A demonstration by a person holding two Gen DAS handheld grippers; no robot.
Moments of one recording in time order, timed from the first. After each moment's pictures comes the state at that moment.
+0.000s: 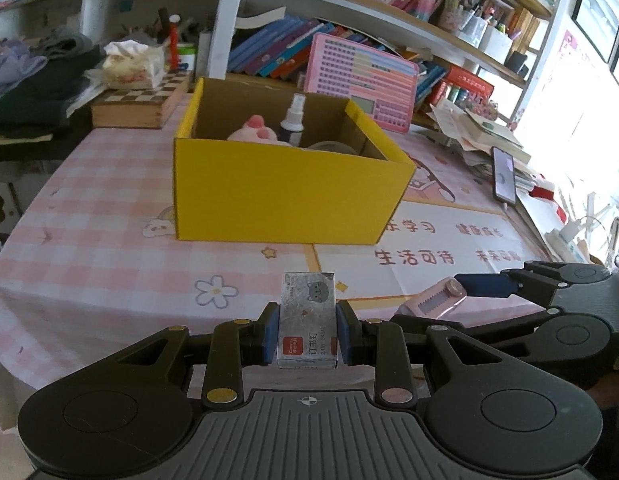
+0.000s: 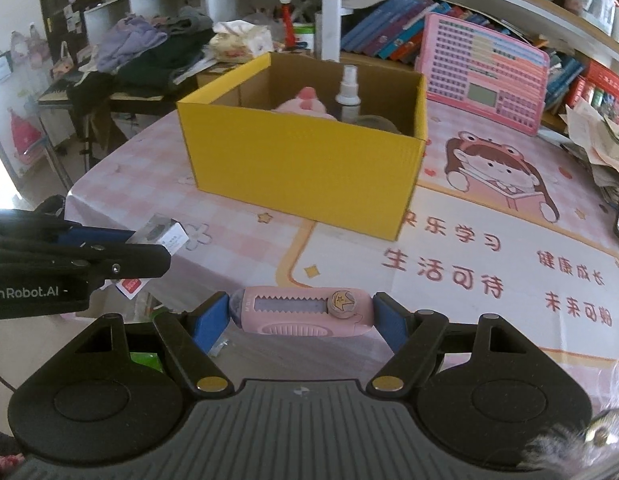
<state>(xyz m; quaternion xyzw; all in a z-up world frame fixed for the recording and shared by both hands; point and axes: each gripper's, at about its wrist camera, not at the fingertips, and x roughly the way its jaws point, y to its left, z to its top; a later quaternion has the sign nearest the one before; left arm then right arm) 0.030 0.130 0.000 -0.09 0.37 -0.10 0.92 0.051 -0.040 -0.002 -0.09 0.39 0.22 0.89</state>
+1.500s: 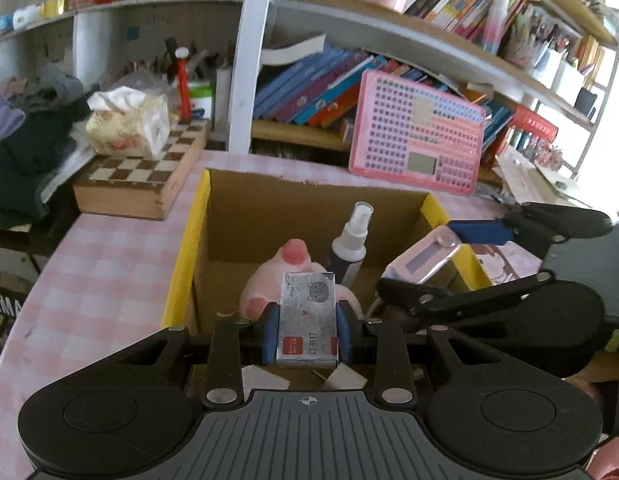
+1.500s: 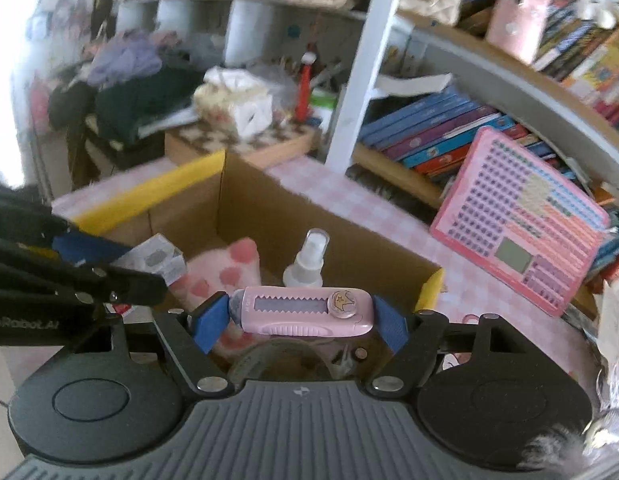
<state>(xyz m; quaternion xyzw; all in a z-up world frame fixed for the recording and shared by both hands) 0.225 0.140 0.015 -0.08 0.35 -0.05 0.93 0.272 0.006 0.021 -0.21 0.29 0.28 0.89</state>
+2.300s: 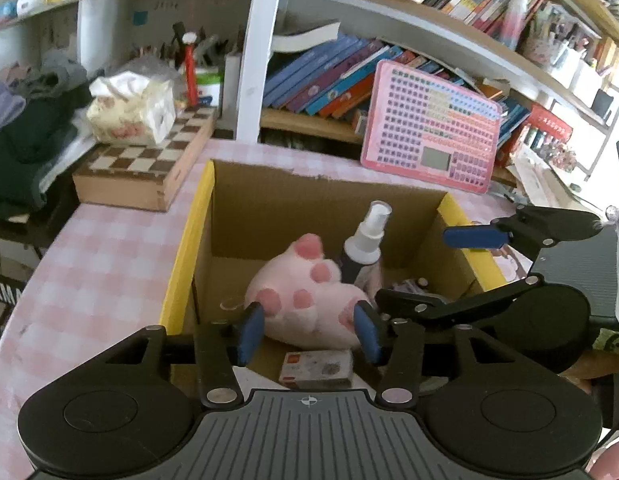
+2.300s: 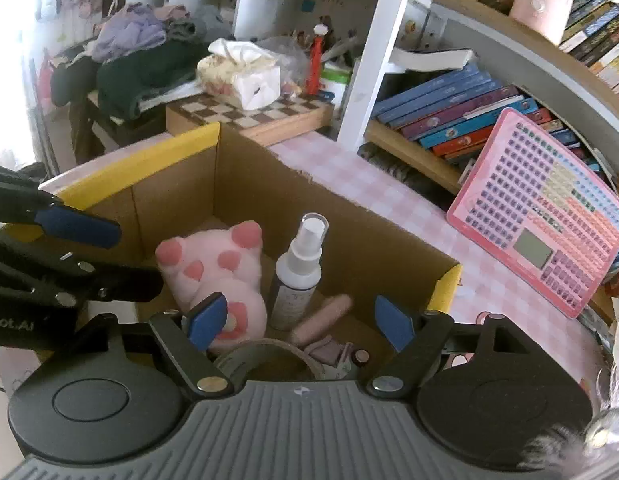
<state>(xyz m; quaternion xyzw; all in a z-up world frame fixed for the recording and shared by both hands) 0.234 0.143 0.014 -0.09 0.36 -0.04 0.93 0.295 0.005 0.010 -0.22 0.32 0.29 0.88</state>
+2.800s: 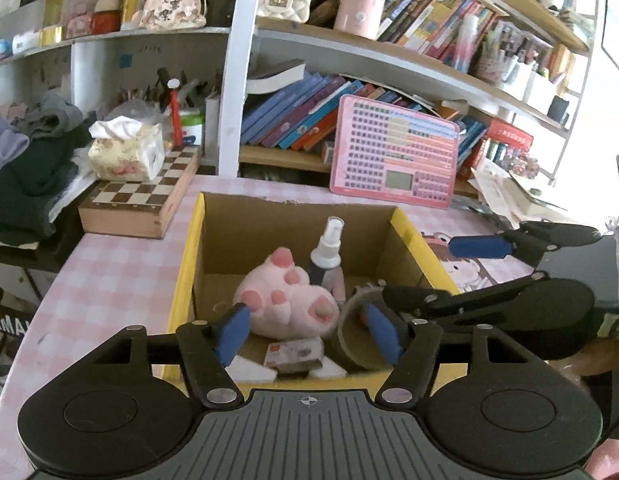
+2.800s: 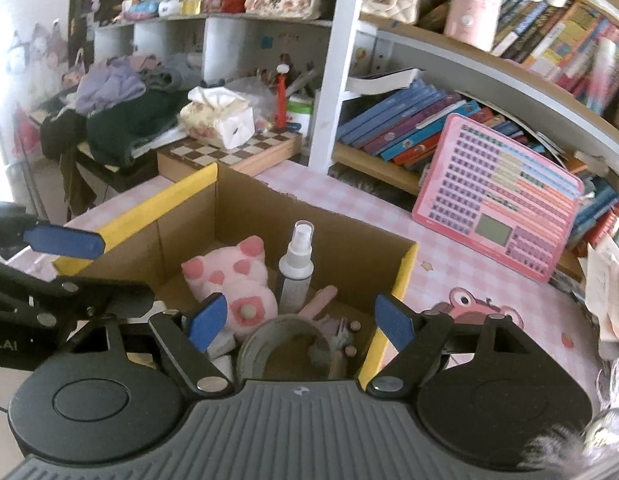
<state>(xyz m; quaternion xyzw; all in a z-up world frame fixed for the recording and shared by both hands) 0.173 0.135 0.040 -0.07 0.31 -0.06 0.95 0.229 -0.021 0.046 -0.15 0.29 0.25 0.91</state>
